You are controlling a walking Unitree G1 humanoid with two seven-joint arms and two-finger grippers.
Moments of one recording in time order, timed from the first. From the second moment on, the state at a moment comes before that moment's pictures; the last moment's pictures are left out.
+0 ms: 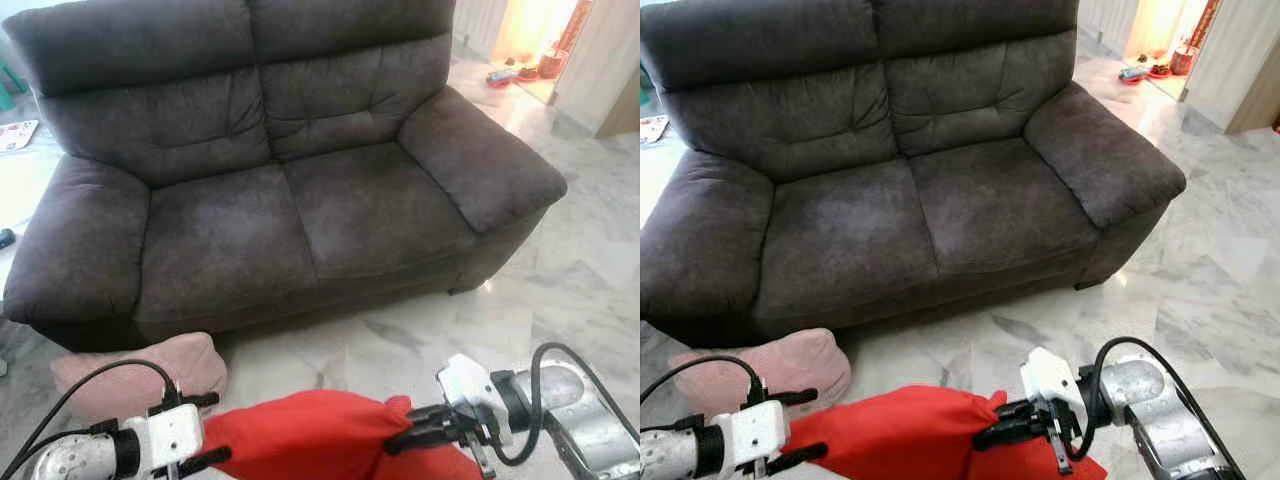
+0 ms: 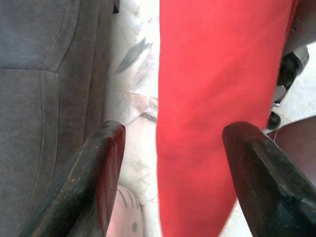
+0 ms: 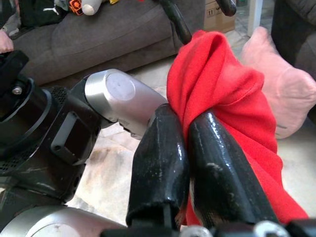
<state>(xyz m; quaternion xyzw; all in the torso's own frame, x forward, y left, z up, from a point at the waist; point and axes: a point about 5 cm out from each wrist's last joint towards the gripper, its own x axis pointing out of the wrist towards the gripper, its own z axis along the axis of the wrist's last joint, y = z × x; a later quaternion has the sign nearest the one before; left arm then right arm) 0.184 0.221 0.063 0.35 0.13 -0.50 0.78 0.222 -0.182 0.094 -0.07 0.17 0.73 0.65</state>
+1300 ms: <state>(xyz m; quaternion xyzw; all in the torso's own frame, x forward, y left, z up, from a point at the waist) 0.155 0.211 0.051 0.36 0.13 -0.58 0.72 0.218 -0.178 0.091 -0.08 0.18 0.75 0.63</state>
